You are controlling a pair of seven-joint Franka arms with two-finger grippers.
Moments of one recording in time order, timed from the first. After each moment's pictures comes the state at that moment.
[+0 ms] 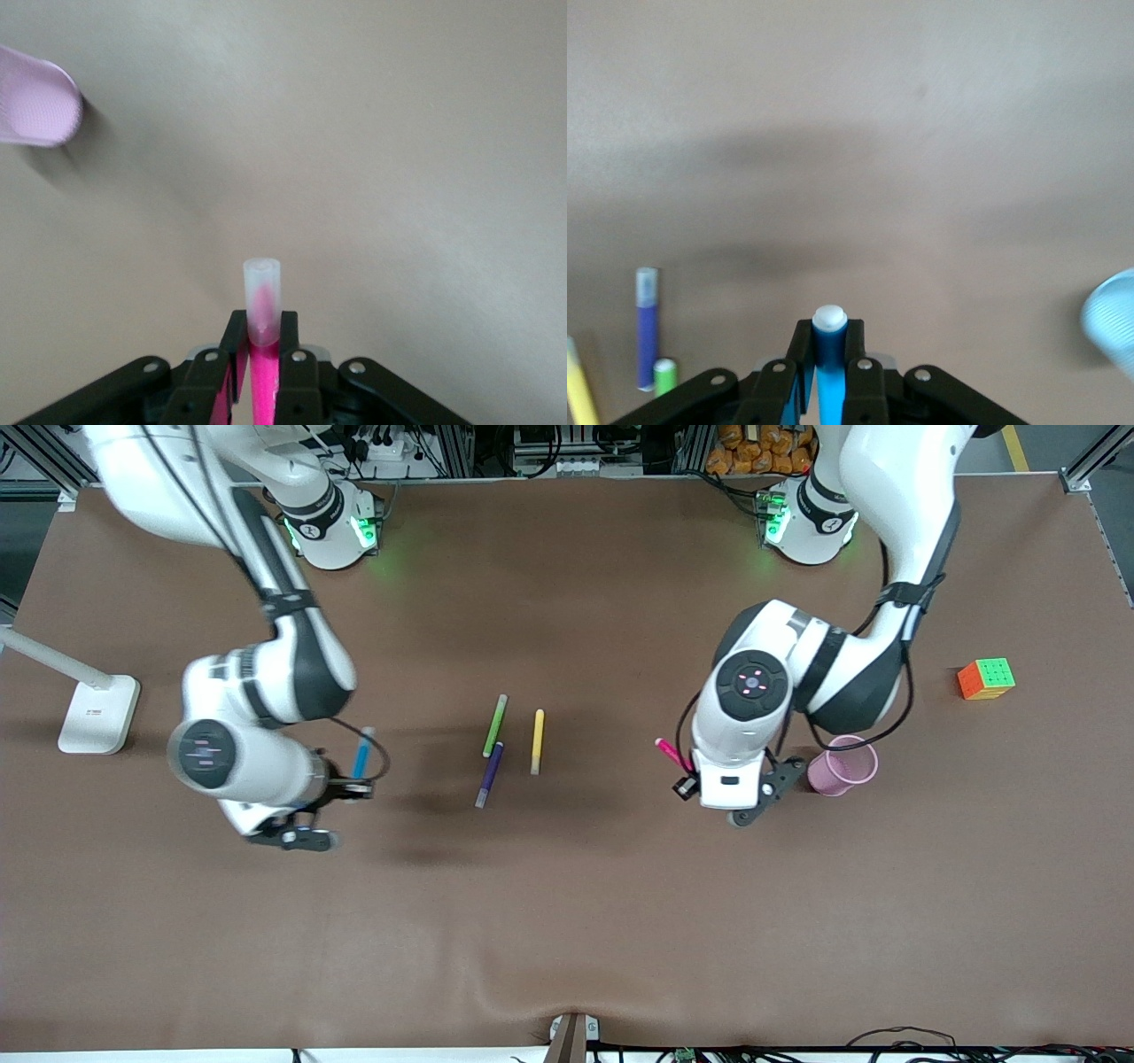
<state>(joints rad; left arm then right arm) -0.29 0.53 -0.25 -1.49 0.21 1.94 -1.31 0.22 0.47 -0.02 -1.61 0.07 1.97 0.21</state>
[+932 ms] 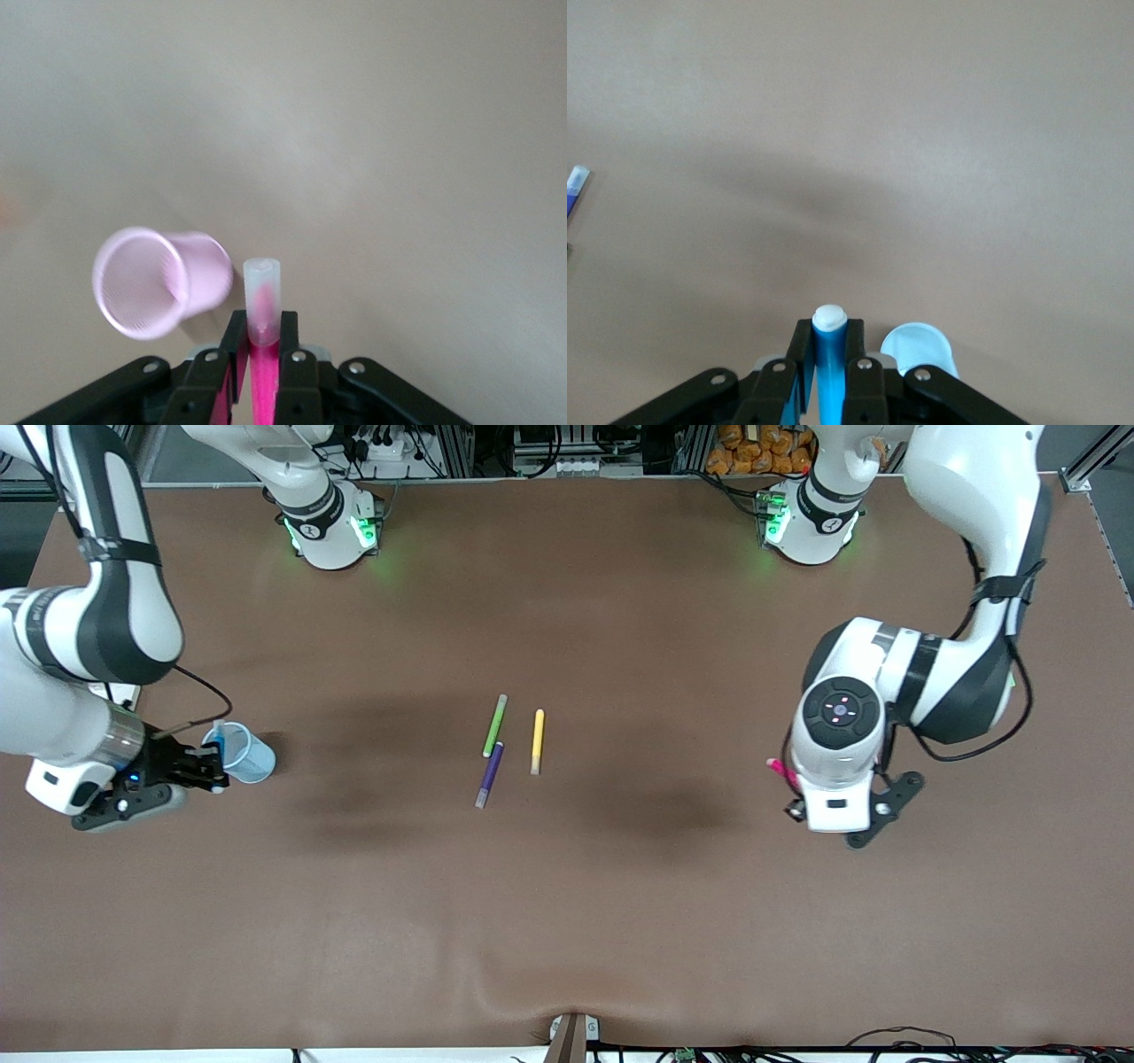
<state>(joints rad) -0.12 0.46 -0.25 -1.59 0.49 1.88 -1.28 -0.04 0.24 -0.02 -1.81 0.14 2.06 -0.46</state>
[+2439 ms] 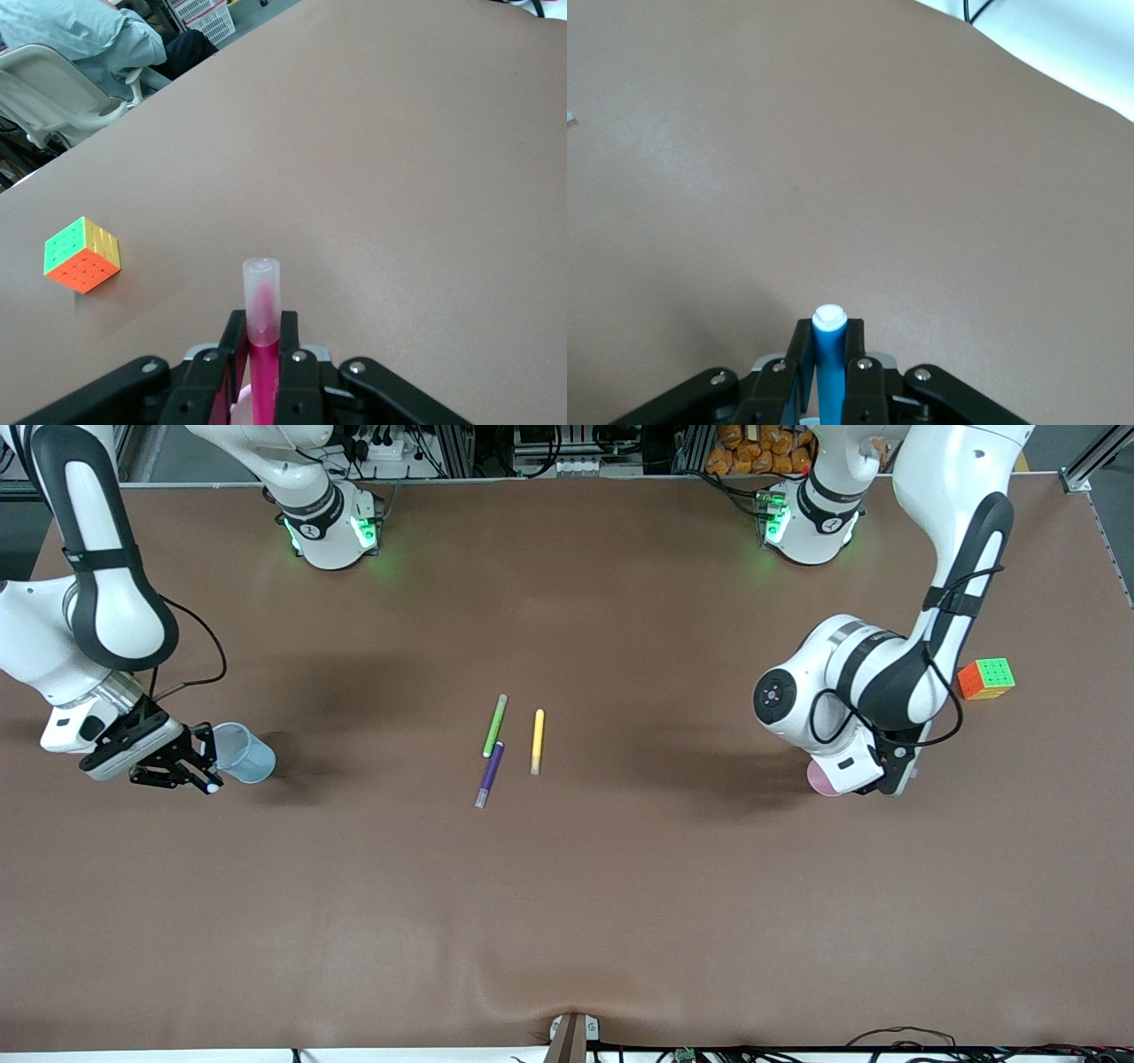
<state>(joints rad) -0.10 0.40 -0.27 -1.96 0.99 1.83 -1.91 -0.13 0.13 -0.02 -2.26 0.74 2.63 -1.46</state>
